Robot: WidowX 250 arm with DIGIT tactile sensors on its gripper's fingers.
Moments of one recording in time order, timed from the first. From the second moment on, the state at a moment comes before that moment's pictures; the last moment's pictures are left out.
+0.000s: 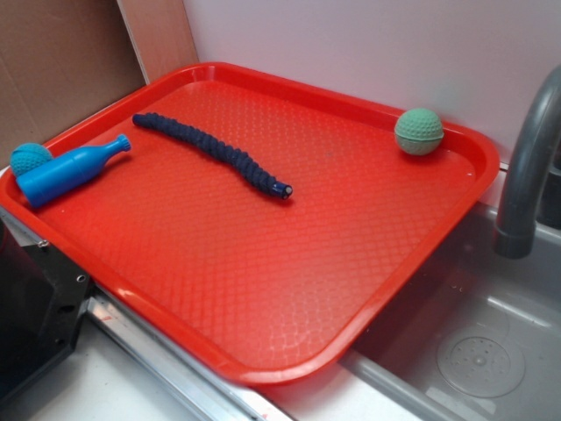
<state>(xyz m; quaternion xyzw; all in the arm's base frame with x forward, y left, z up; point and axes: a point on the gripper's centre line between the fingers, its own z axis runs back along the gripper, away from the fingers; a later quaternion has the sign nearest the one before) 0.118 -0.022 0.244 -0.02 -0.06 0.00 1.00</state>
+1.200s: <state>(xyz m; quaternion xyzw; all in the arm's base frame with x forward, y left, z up) 0.174 0.001 0.178 0.01 -0.04 0.49 0.87</state>
